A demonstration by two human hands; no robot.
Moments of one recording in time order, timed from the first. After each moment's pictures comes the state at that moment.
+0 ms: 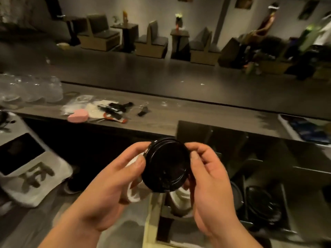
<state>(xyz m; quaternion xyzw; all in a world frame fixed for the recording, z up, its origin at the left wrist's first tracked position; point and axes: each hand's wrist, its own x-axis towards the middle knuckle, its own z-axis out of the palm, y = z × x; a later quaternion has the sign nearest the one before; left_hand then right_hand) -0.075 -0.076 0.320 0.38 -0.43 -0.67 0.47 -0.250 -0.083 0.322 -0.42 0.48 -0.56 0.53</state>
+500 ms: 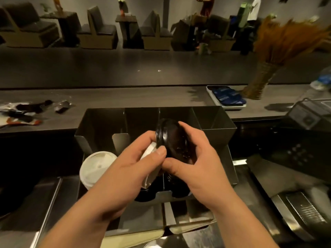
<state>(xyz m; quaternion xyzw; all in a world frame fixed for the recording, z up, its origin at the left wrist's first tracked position) -0.281 -0.073 0.328 0.35 -0.59 -0.62 0.38 -0.448 -0.052 0.305 -0.57 0.54 -0.49 0.38</state>
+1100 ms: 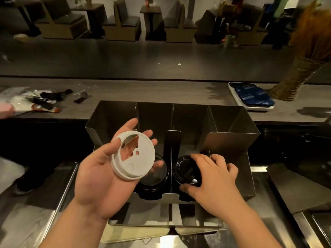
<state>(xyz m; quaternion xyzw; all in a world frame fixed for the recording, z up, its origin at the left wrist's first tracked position) -0.259 -0.086 0.294 0.29 -0.24 -0.76 0.53 -0.483 -0.075 0.244 -0.69 0.70 -0.09 0.15</state>
